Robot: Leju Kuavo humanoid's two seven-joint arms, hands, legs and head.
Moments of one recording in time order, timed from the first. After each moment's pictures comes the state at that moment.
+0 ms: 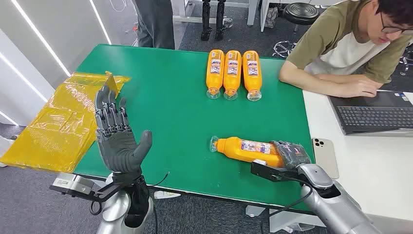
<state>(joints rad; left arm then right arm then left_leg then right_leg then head) -0.07 -0.24 -0.28 -1.55 0.03 0.20 -0.70 -0.52 -0.39 0.56 -0.99 0.96 0.08 -0.06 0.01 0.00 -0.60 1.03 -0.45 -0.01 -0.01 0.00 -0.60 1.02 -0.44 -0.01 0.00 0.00</state>
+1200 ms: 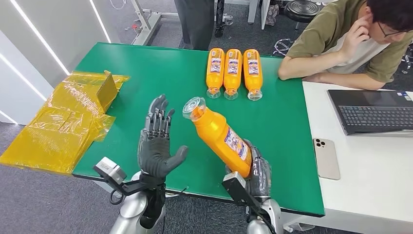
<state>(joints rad) -0.11 -0.24 -0.36 -1.37 0.04 -0.04 -0.62 -0.15 0.05 0.36 -1.14 0.72 -0.68 -0.43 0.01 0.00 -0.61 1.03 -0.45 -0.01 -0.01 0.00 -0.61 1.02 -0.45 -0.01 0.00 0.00</state>
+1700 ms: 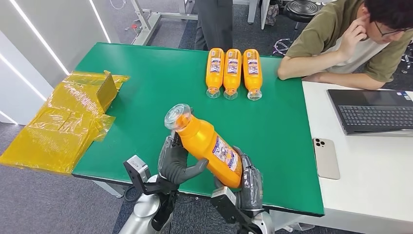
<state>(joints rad) -0.14 -0.24 -0.40 -1.21 0.03 -0.10 -0.62 -0.06 0.07 0.44 -1.30 0.82 -0.66 -0.35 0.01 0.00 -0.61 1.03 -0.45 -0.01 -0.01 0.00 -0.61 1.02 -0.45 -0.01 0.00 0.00</state>
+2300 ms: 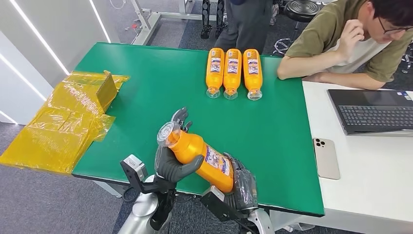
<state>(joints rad) -0.14 -0.24 -0.38 -1.21 0.04 -0.07 -0.63 -0.09 0.02 0.48 -1.24 0.94 -0.47 -0.20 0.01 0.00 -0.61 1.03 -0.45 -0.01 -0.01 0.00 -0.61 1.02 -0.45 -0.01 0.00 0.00</state>
